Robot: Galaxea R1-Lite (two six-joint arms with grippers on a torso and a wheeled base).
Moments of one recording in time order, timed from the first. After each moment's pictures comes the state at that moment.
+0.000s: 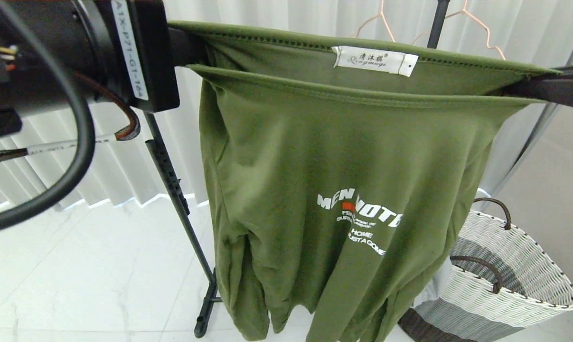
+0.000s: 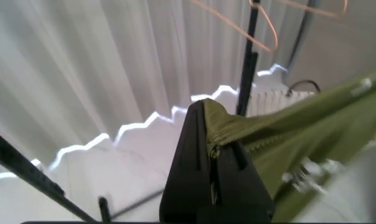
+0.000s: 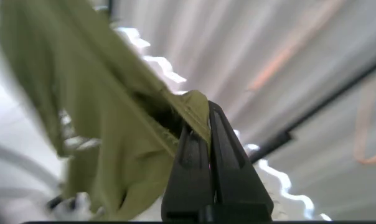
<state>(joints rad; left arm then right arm) -0.89 1.34 -1.38 0.06 0.41 0.14 0.66 1.20 -1.34 0.24 0.11 -0.37</state>
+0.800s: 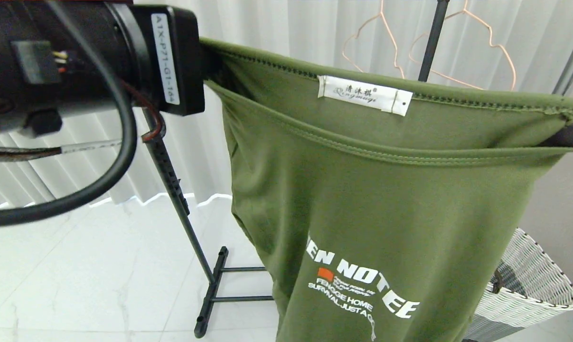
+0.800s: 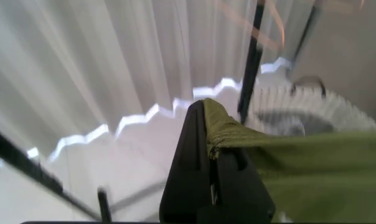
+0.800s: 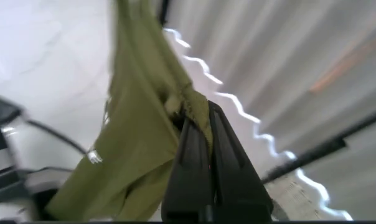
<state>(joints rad) -0.89 1.38 -1.43 0.16 0.43 0.07 0.99 1.13 -1.31 0.34 -0.06 -0.29</state>
